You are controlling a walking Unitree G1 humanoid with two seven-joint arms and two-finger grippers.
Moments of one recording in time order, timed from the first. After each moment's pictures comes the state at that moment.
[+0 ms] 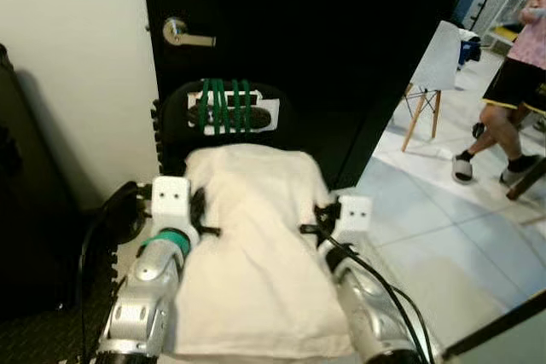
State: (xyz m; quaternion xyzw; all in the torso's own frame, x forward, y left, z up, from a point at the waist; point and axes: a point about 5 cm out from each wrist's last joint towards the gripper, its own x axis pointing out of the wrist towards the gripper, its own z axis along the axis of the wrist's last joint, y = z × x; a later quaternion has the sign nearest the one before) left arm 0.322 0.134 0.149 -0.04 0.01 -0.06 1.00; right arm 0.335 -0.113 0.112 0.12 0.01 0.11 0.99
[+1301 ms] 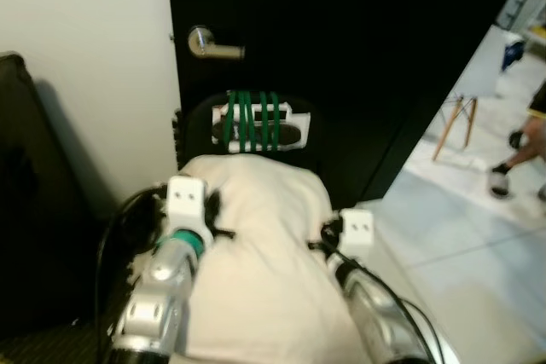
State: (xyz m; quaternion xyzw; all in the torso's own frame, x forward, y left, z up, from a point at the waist) left arm 0.324 0.119 0.146 -0.03 0.02 -0.10 0.99; right arm 0.326 -0.119 0.090 0.10 0.06 0.11 0.99
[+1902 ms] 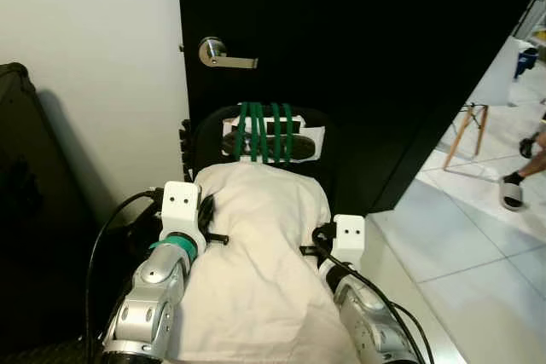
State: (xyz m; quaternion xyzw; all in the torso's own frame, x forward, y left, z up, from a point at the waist) left arm 0.322 0.127 0.141 -0.03 0.03 -0.09 1.00; right arm 0.324 -0.113 0.084 0.11 0.08 0.11 0.98
